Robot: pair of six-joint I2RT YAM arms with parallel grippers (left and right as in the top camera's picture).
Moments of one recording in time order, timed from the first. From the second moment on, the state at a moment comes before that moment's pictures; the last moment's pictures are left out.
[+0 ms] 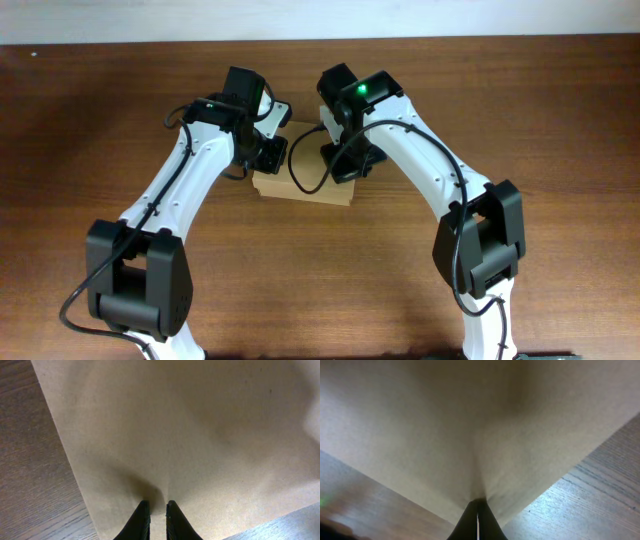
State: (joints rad) left arm -0.26 1.88 1.51 -0.92 0.21 0.09; right arm 0.51 2.16 1.95 -1.35 -0.15 0.09
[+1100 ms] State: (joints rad) left arm 0.07 1.92 2.04 -1.10 -0.16 0.09; right arm 0.00 2.22 2.43 -1.38 -0.01 0.09
